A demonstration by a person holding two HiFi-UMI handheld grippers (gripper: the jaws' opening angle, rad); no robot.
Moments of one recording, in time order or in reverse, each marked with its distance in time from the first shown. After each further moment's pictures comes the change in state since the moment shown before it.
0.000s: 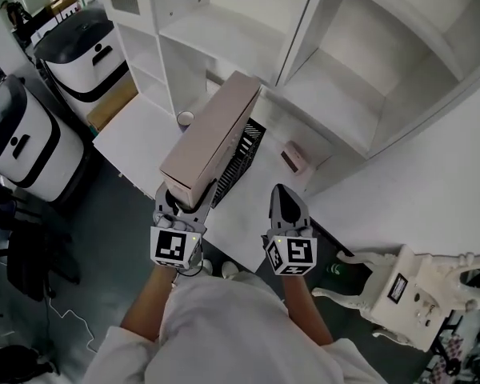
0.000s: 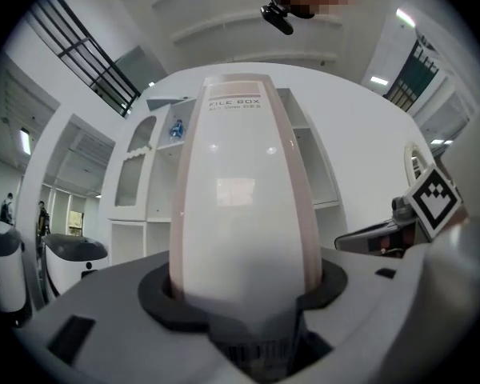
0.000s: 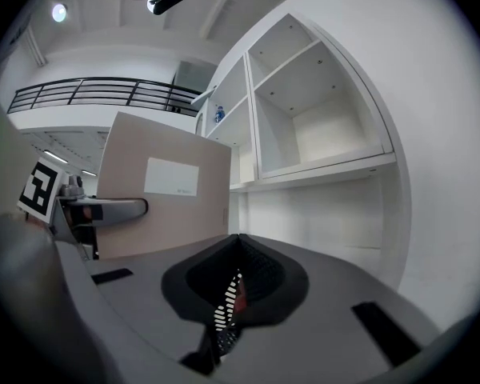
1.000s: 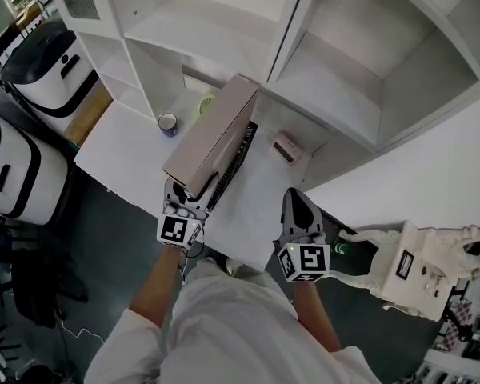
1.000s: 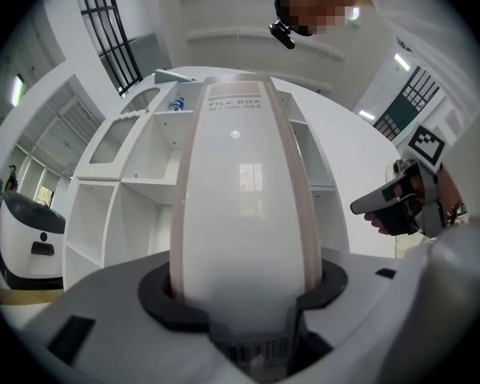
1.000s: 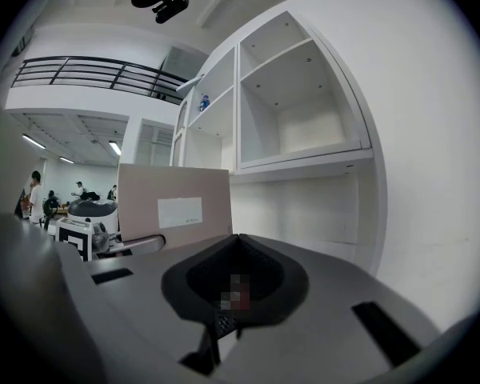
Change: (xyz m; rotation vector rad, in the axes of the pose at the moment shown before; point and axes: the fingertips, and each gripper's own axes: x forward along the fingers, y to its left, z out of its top) left arm 0.078 0.013 -0.097 -0.101 -0.107 -0.198; right arm 0.003 -0.031 -0.015 -0.020 0.049 -0.154
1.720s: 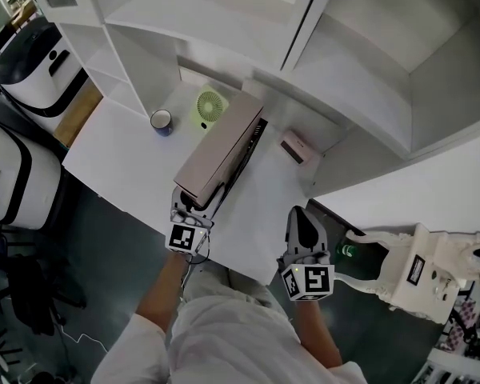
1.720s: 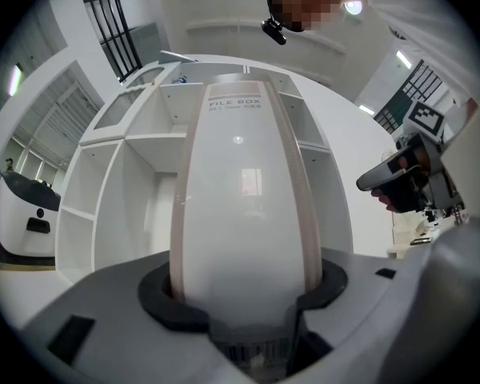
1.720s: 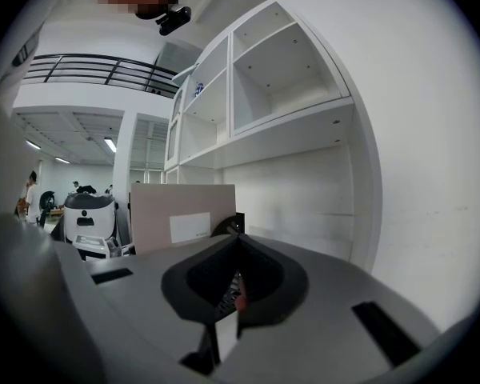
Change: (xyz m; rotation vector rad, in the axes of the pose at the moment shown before) left arm 0.010 0.002 -0.123 -0.012 0.060 -0.018; right arm 0.010 -0.007 -0.081 0.019 0.027 -0.022
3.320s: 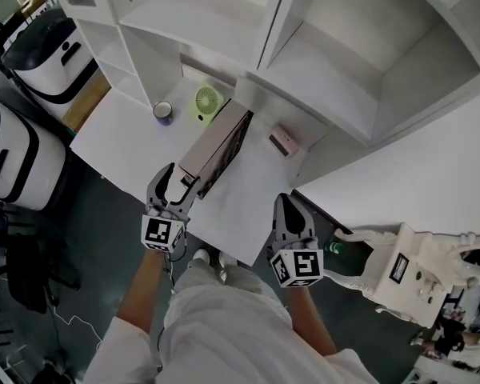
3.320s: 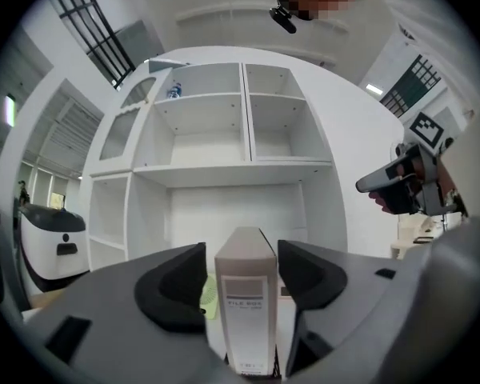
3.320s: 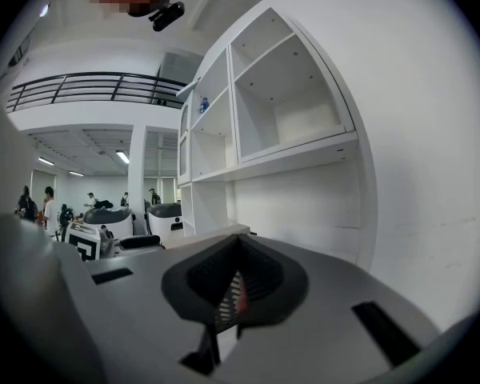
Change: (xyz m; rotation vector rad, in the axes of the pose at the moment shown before) left arm -0.054 -0.012 0.085 0.052 0.112 0.094; right arm -0.039 -0.001 0.056 0.049 -0.005 0.106
